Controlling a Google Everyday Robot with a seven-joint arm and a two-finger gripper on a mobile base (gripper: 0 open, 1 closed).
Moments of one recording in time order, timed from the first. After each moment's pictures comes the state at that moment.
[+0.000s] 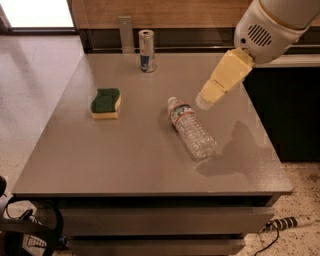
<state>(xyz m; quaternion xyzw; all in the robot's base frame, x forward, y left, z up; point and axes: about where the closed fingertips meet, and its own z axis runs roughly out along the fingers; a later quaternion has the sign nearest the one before) 0.499 -0.136 0.982 -0.41 0.89 0.05 0.18</state>
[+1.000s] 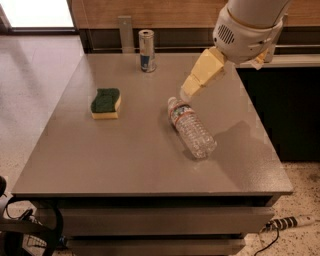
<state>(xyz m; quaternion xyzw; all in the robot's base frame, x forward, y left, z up) 0.518 -0.134 0.964 -0.27 0.96 0.00 0.12</state>
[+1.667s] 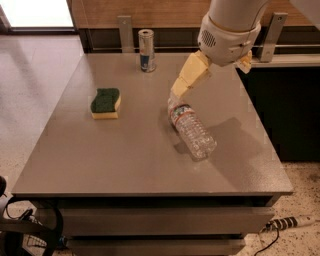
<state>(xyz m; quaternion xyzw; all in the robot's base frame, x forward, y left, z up) 0.533 -0.118 0.947 -0.26 0.96 0.00 0.10</state>
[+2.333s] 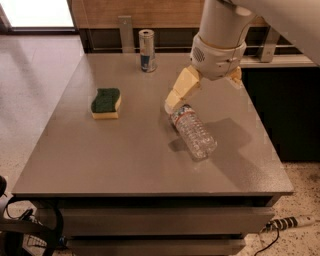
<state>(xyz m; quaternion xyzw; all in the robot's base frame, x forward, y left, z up) 0.534 -0.111 0.909 -0.24 0.97 0.01 0.05</state>
